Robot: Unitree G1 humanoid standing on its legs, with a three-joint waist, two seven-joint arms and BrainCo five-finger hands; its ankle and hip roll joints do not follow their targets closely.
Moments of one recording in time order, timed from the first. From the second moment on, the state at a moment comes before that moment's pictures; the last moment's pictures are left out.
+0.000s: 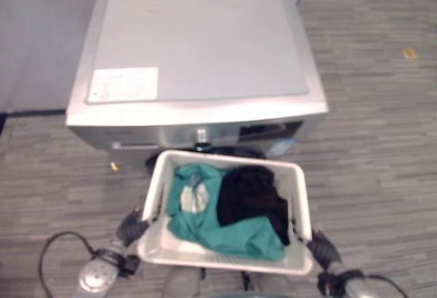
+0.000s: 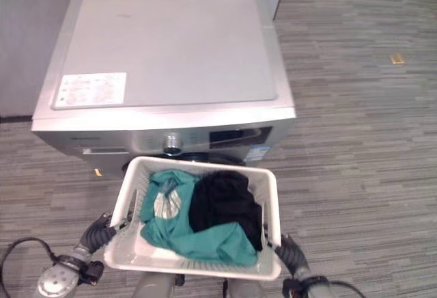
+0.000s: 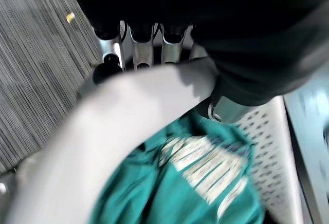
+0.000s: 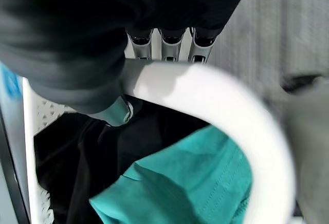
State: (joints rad) left arm 0.49 0.54 0.03 -0.23 -0.09 0.05 -0.05; right arm 0.53 -0.35 0.08 -0.06 0.35 0.03 0.23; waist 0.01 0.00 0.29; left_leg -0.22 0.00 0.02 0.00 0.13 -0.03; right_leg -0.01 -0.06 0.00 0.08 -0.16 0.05
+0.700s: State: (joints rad) left arm 0.29 0.62 0.10 -0.38 -0.13 0.04 -0.09; right arm 0.52 -0.44 -0.03 -0.29 0.33 0.03 0.26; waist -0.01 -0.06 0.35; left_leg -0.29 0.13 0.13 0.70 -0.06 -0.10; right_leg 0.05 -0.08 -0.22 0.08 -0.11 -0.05
